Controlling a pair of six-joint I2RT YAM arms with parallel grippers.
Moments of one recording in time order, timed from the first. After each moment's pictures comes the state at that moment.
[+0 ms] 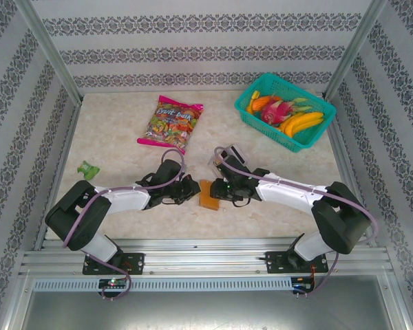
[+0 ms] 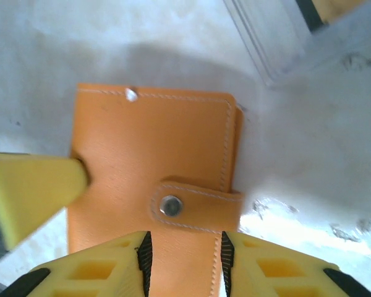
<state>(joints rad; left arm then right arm) -0.63 1.55 0.61 0.19 0.38 -1.16 0.76 1.50 0.84 -0.40 -0.14 0.84</state>
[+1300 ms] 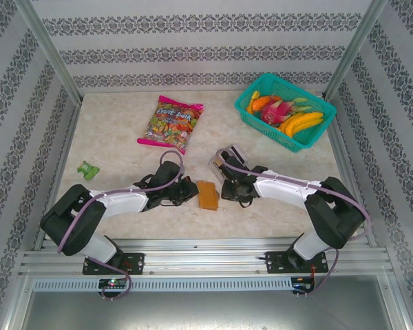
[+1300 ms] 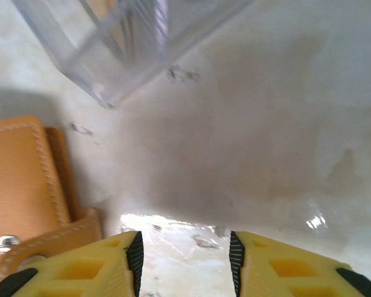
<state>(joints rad) -0.64 1.50 0.60 0.14 0.34 -1.13 0.70 1.55 0.84 -0.53 0.01 0.84</state>
